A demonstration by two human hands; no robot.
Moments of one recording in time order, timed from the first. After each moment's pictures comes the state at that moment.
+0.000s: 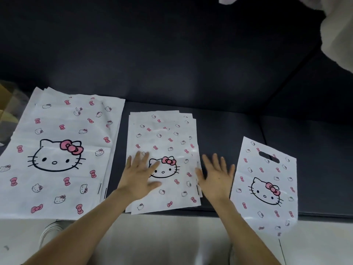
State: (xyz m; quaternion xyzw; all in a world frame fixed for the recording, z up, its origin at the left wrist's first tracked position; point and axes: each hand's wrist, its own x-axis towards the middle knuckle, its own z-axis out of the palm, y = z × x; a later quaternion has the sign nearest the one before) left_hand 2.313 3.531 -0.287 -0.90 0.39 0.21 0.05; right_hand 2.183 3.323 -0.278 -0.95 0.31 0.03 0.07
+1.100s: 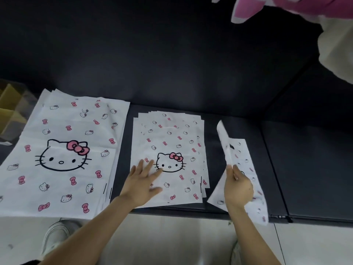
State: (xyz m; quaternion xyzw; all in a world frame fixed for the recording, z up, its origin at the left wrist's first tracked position) left_hand 2.299 3.544 -0.290 -0.90 0.38 0.22 -0.02; right_hand 2.164 3.314 -0.260 -0.75 0.54 -0.26 0.29
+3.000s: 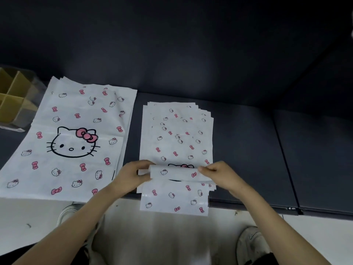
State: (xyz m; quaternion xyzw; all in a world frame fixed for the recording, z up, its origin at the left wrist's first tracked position) left_hand 2.303 3.586 -0.268 -0.81 0.22 0.31 -0.45; right_hand 2.183 3.327 -0.234 -0.80 0.25 0.17 0.51
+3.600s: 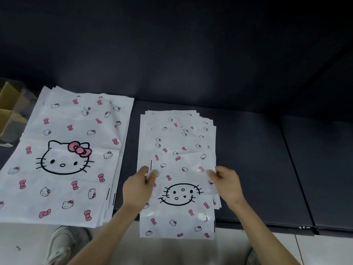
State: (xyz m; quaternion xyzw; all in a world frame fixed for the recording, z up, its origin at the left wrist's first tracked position) left_hand 2.298 3.537 -0.287 -0.92 0.09 0.13 -0.35; right_hand 2.201 3.317 -0.277 -0.80 0.35 -0.02 0.49
